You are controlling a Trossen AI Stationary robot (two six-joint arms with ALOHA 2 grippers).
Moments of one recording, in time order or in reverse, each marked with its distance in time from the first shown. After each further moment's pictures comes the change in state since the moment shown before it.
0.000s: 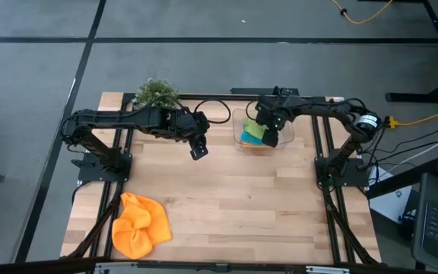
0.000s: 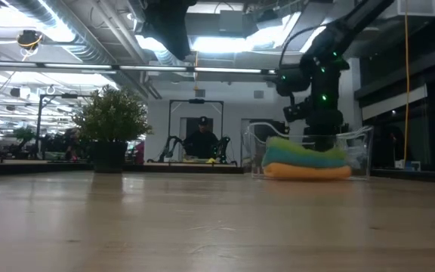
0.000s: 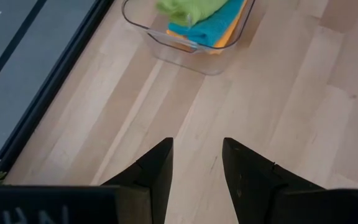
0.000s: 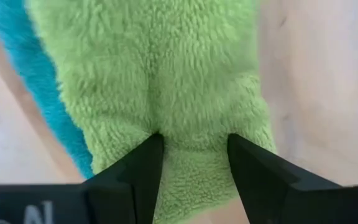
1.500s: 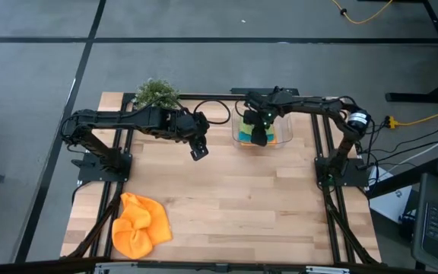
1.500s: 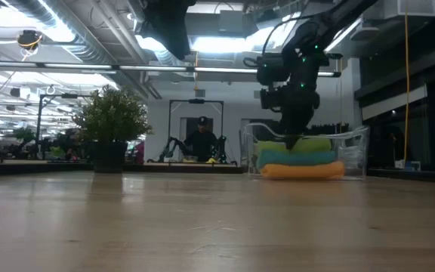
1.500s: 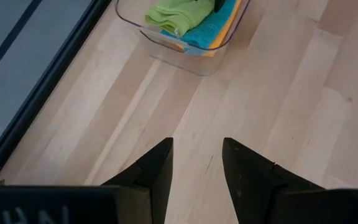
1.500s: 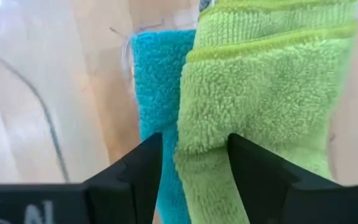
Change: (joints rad) left arm -0.005 0.000 0.000 -0.002 0.002 -0.034; right arm 0.063 0.092 0.177 0.001 -0.200 -0.076
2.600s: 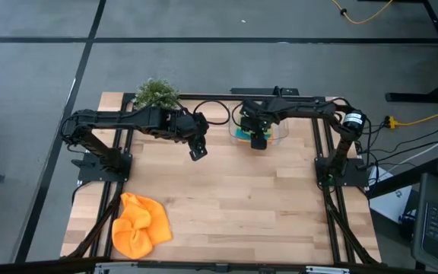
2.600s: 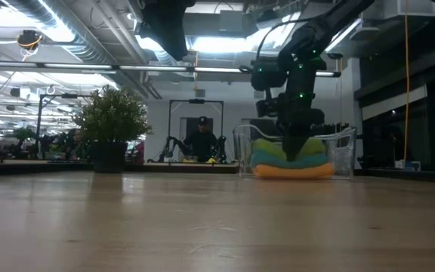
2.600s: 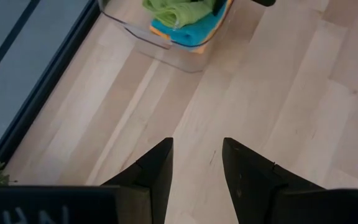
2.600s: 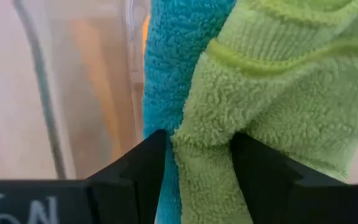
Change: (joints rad) left arm 0.000 0.000 0.000 -0.022 0.000 0.007; right arm 0.067 0.041 -0.034 0.072 0.163 -0.104
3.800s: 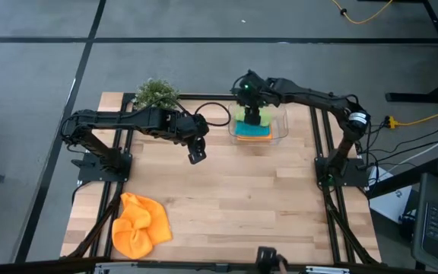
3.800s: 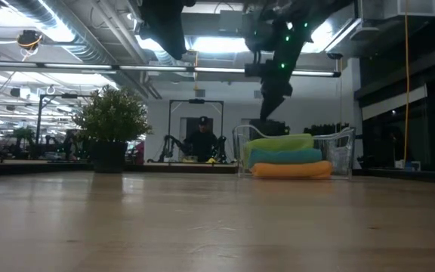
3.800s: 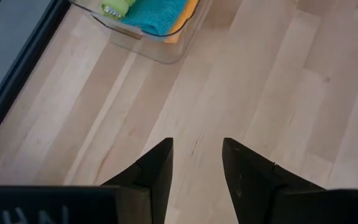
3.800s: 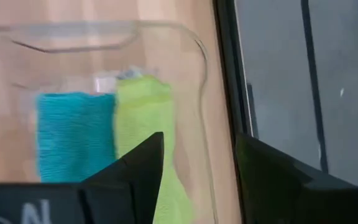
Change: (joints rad) left arm -0.006 0.000 0.000 -0.008 0.082 -0.001; right arm -0.087 -0.030 0.290 -0.028 0.168 -0.076
